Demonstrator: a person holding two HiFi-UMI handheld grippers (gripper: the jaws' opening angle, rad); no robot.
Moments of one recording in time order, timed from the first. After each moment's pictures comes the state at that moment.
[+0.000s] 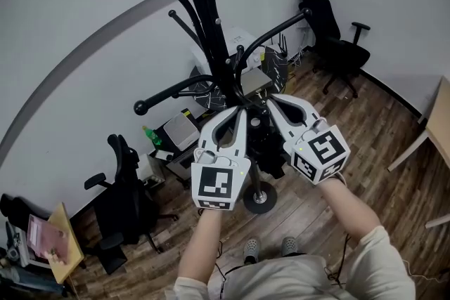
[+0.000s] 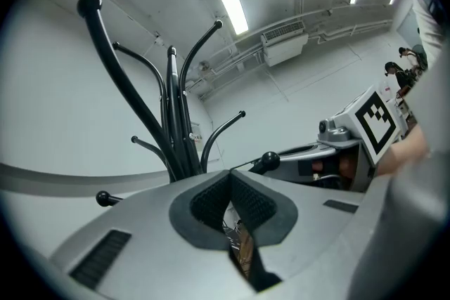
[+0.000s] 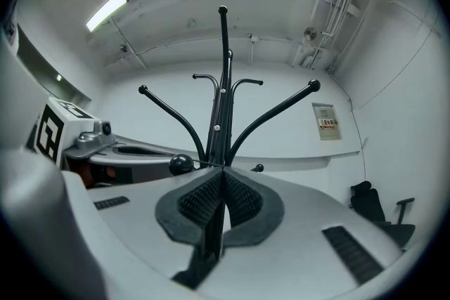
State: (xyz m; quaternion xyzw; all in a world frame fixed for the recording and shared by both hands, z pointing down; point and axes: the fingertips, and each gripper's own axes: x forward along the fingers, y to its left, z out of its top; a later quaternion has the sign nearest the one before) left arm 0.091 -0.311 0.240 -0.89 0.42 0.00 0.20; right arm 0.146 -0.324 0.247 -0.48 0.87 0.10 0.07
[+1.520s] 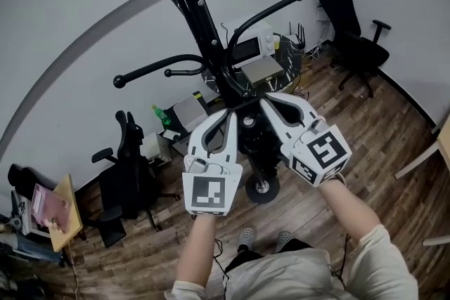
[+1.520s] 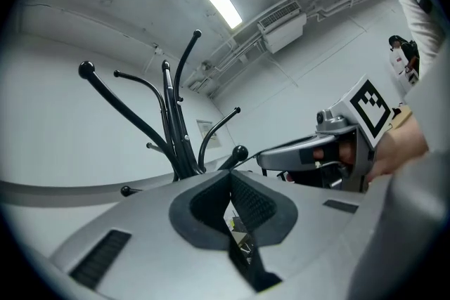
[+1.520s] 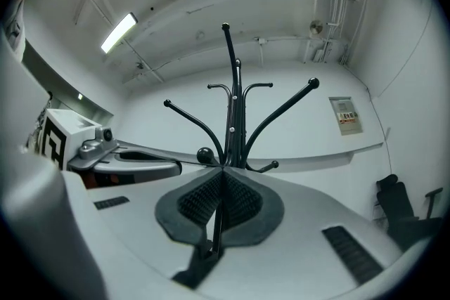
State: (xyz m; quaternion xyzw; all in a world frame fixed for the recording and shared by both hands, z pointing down) left arm 0.100 -0.268 0.253 -0.84 0.49 -0.03 0.23; right arm 0.157 -0.289 0.257 -0.39 0.91 0.09 0.09
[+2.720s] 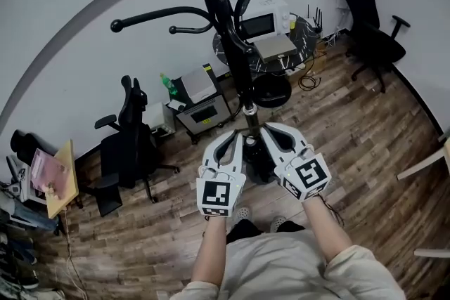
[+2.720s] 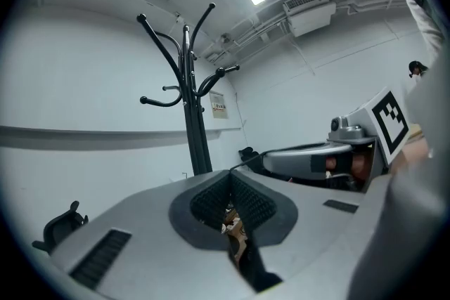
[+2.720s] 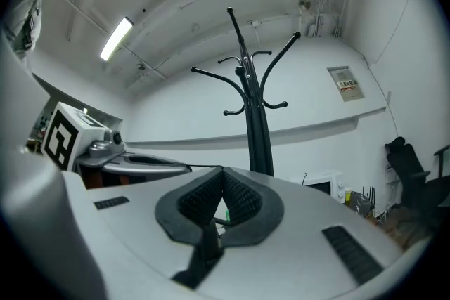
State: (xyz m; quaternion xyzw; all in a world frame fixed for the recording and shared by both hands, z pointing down) left arm 0.078 -0.228 0.425 -0.83 0.54 -0.06 0.11; right arm 0.132 -0.238 0.423 -0.35 0.93 0.02 0.07
